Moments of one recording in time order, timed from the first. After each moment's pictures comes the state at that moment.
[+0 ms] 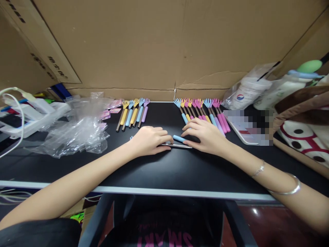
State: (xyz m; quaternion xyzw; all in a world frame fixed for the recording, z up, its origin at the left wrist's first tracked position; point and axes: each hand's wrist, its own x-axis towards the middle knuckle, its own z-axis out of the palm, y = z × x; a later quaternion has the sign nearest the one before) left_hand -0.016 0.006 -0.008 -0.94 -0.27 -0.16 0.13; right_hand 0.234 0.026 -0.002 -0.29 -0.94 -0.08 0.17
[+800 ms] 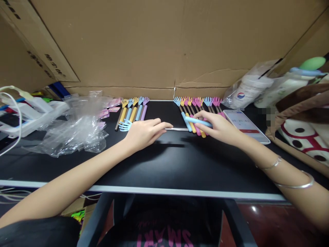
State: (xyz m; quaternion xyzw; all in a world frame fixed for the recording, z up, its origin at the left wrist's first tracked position) left_hand -0.024 0.009 -0.006 -0.88 -0.37 -0.22 0.21; right_hand 0.256 0.037 0.023 -0.40 -0.88 0.14 0.20
